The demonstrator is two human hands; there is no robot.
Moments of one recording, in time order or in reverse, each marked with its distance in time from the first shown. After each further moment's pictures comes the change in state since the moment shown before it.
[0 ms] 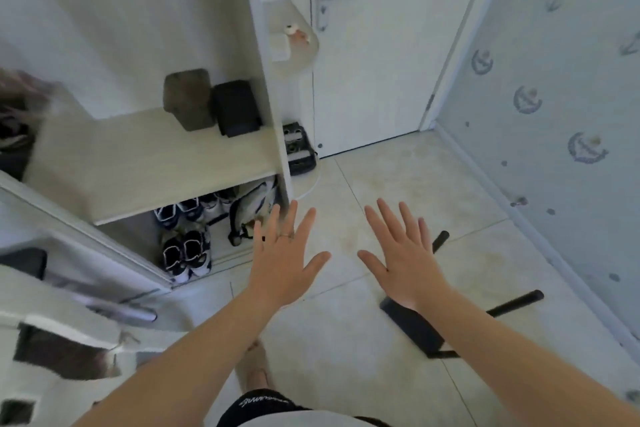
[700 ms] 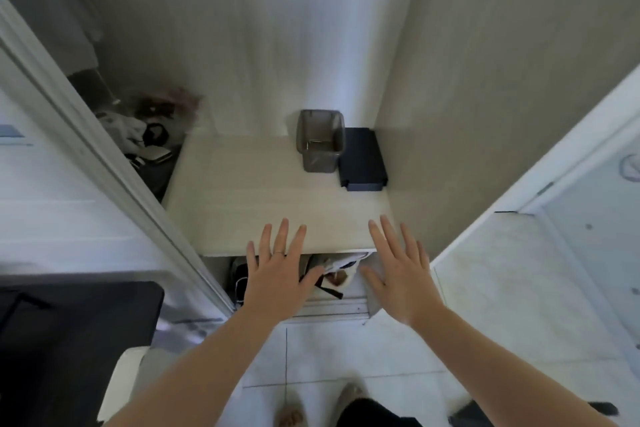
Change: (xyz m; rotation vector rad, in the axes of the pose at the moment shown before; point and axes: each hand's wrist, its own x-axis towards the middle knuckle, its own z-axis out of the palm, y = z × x) left_hand 0.072 -0.339 -0.086 -0.030 0.026 -0.372; right_hand 0.282 -0.277 0.031 -0.040 -0.069 -0.226
